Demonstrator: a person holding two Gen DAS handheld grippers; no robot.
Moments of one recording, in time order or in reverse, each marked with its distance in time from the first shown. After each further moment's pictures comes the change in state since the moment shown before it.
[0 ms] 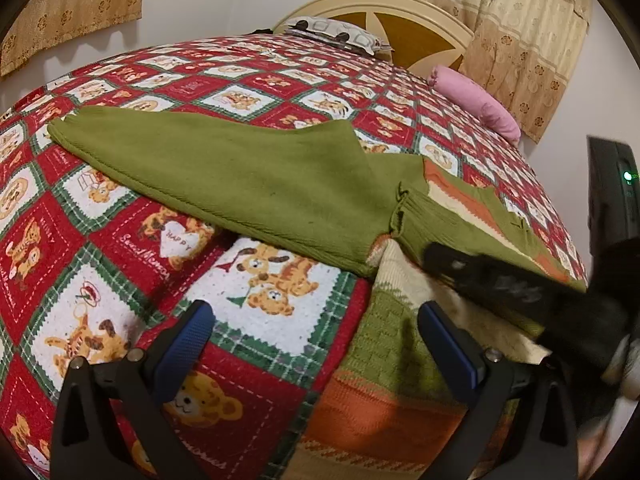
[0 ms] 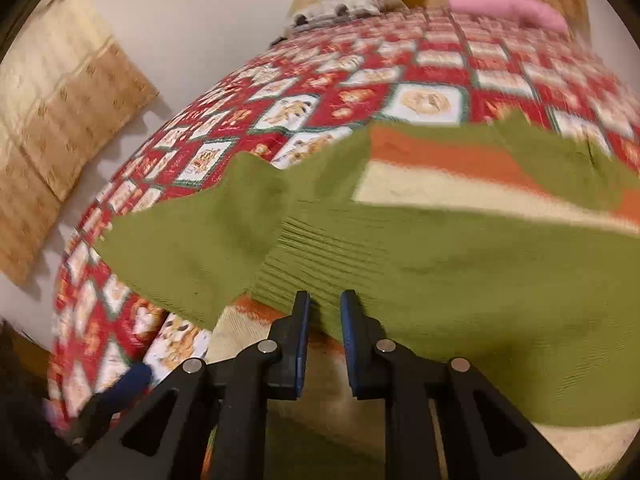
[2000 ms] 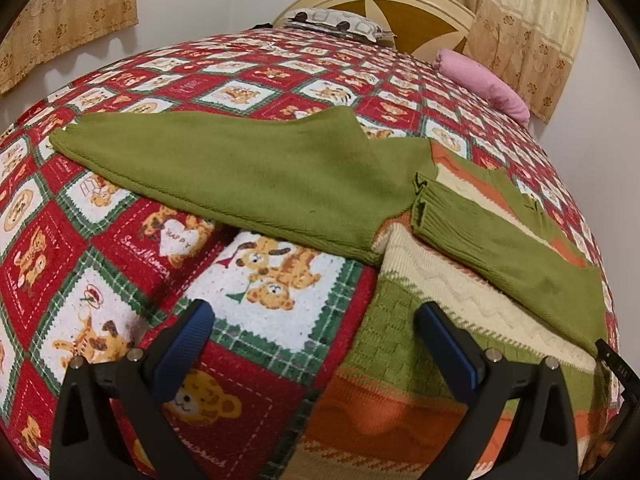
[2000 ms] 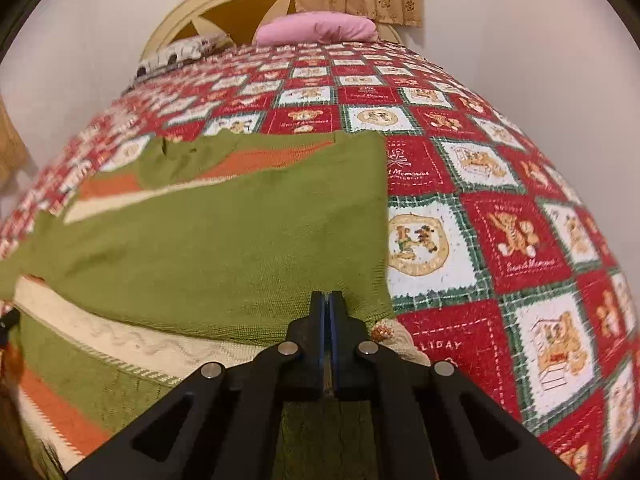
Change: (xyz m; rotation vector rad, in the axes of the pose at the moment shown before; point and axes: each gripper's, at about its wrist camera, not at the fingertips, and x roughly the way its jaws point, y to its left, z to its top) left arm 0.003 -0.010 -0.001 0.058 0.044 0.059; right arm -0.153 -0.228 -0.089 0.242 -0.115 -0.472
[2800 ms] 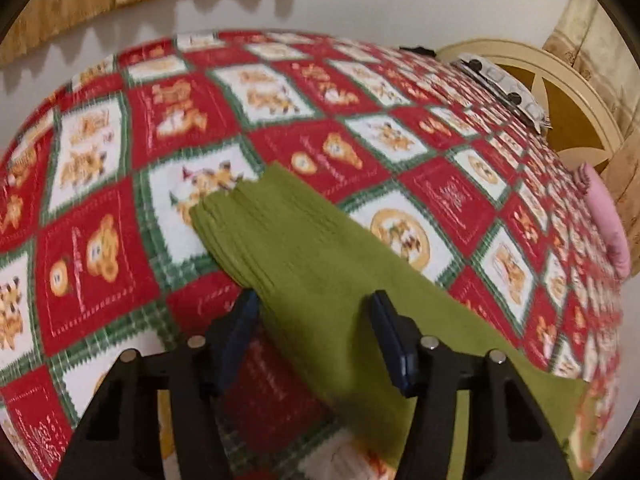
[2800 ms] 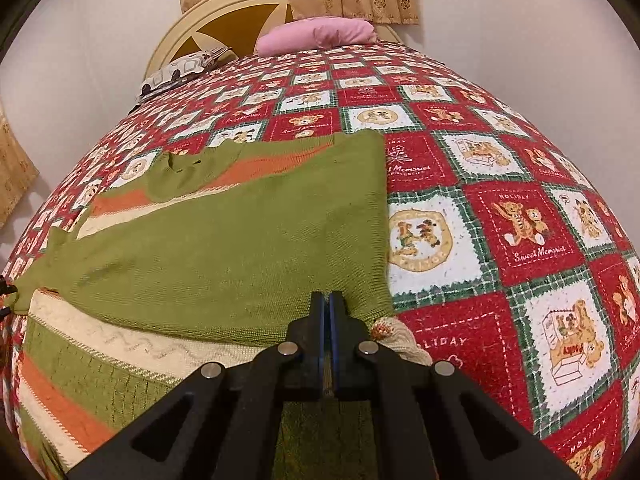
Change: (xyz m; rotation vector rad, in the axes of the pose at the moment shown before) left arm 0.049 0.220 0.130 -0.435 -0.031 0.288; right arm 0.002 -0.008 -0.002 0.043 -0.013 0.053
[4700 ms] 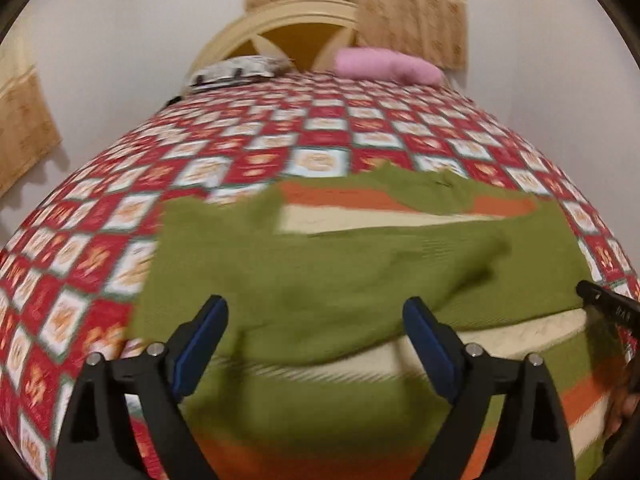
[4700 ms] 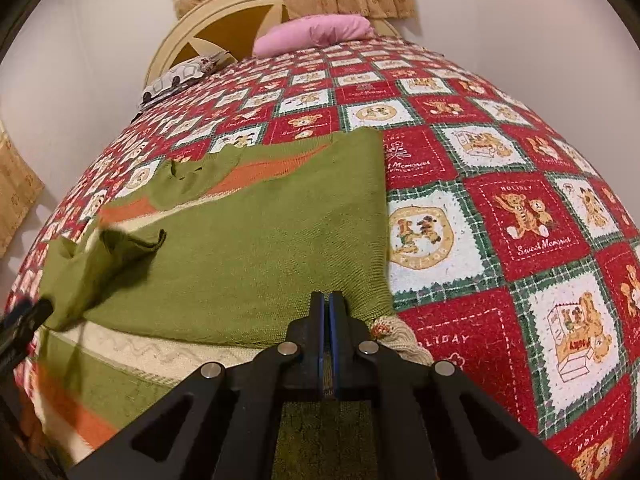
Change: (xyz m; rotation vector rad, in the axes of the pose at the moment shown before) left arm -0.159 -0.200 -0.235 0.768 -0.165 -0.359; right arm -0.004 -0.005 0.007 0.059 0.023 0.037
